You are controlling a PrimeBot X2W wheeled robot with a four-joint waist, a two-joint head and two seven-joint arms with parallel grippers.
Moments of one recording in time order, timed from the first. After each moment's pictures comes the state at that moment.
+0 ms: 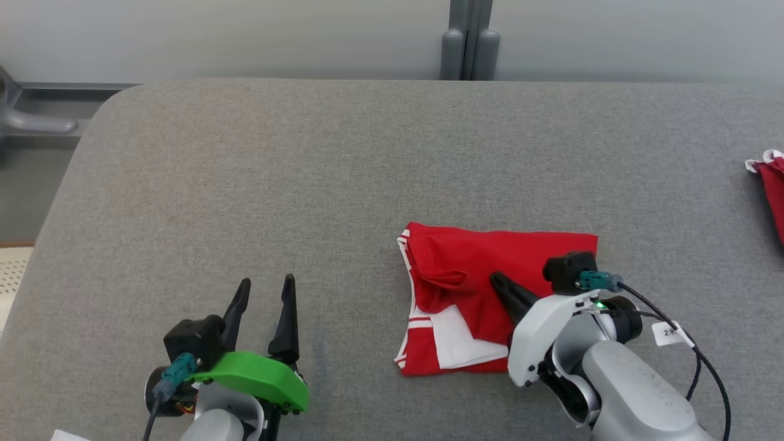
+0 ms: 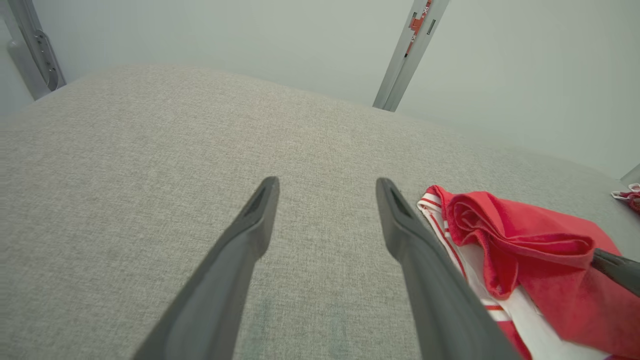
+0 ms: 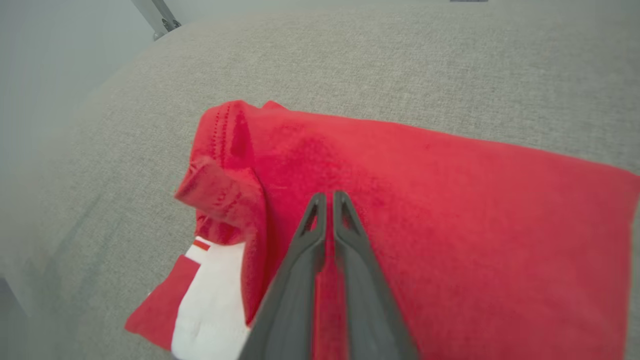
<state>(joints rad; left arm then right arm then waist) -0.19 0.22 -0.51 0.29 -0.67 0.16 -0.26 -0.38 -0.16 0.47 0.55 0.48 0.13 0.02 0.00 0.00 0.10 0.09</state>
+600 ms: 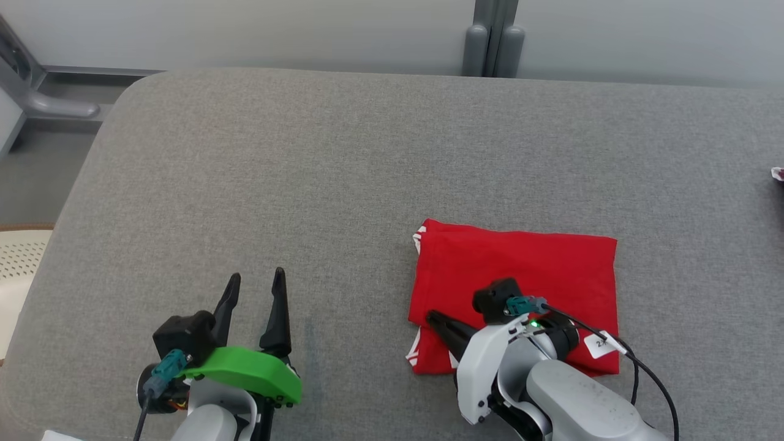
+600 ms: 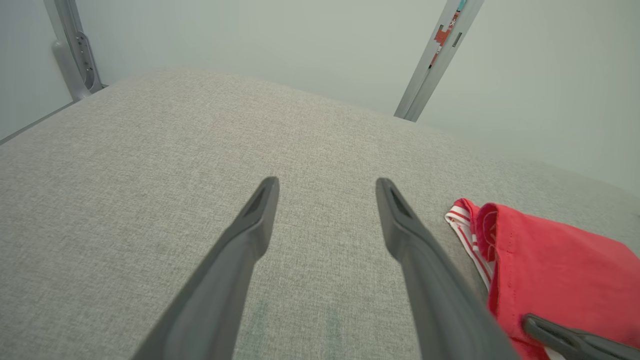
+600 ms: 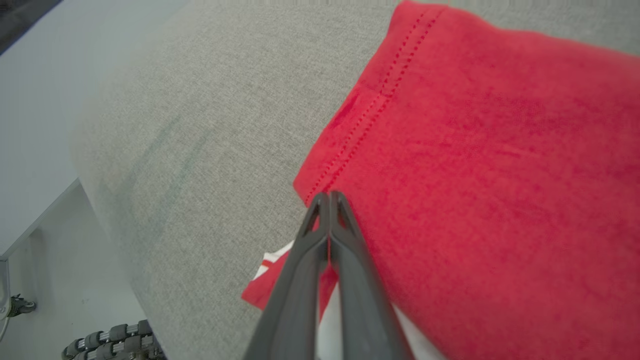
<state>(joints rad) -0.20 0.22 -0.47 0.29 -0.67 0.16 -0.26 -0.46 -0.11 0.78 0.65 0.59 0.13 -0.02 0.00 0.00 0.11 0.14</state>
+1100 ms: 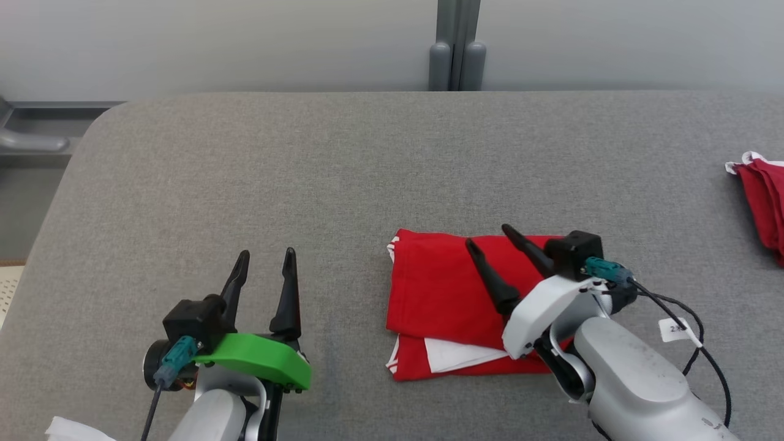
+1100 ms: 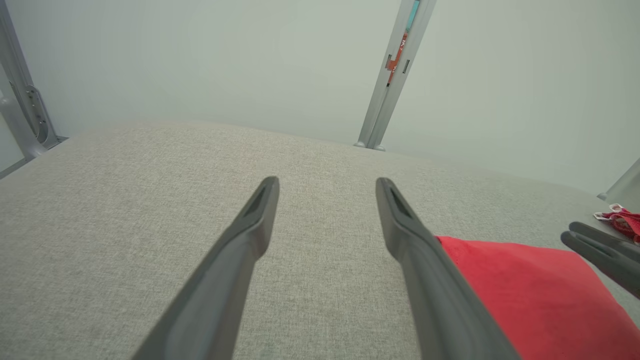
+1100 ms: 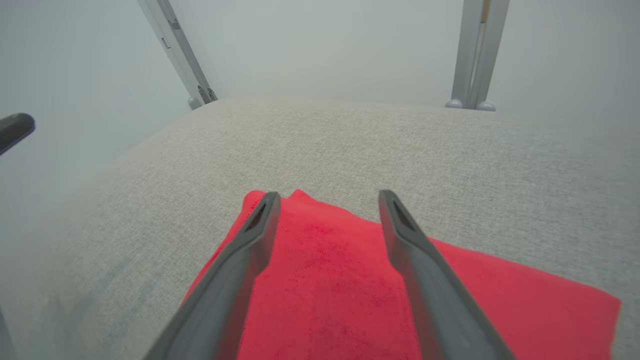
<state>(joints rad) -0.23 0.19 -0.45 0.27 -0.59 0.14 -0.26 -0.50 -0.17 0.62 0.63 0.56 0.13 -0.23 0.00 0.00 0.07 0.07</state>
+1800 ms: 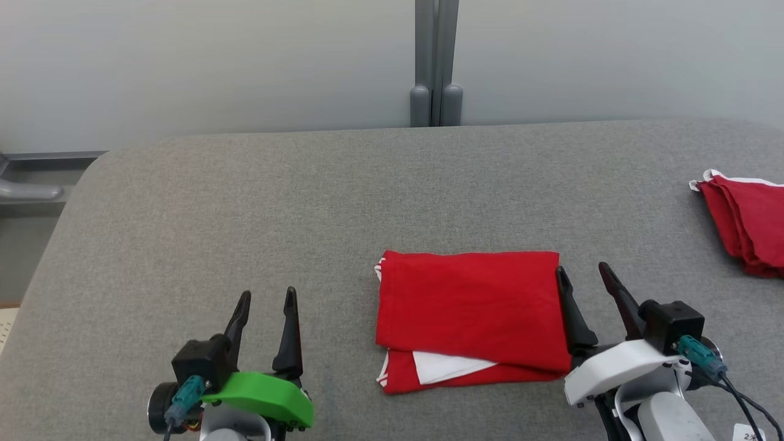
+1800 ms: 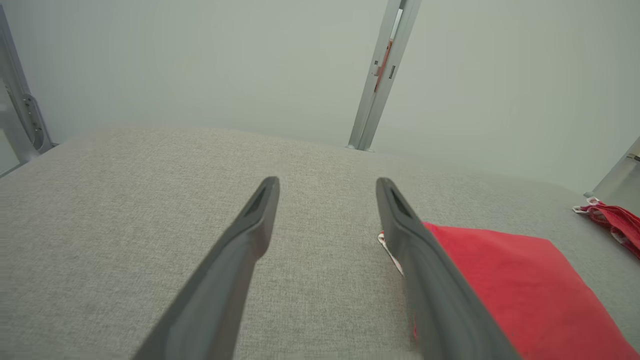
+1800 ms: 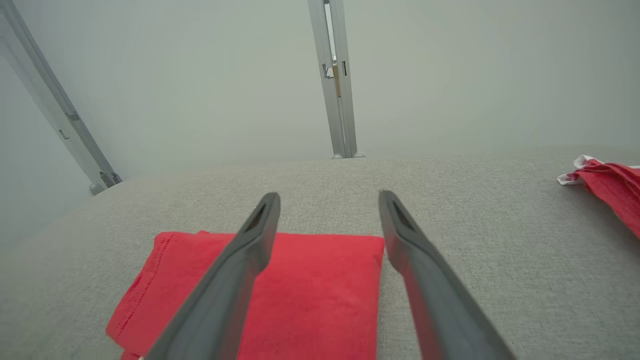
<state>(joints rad) -0.12 0.10 -0.35 0.30 -0.47 0.09 -0.26 -0.11 -0.06 0.09 0.31 0.23 0.13 -0.25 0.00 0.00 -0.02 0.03</state>
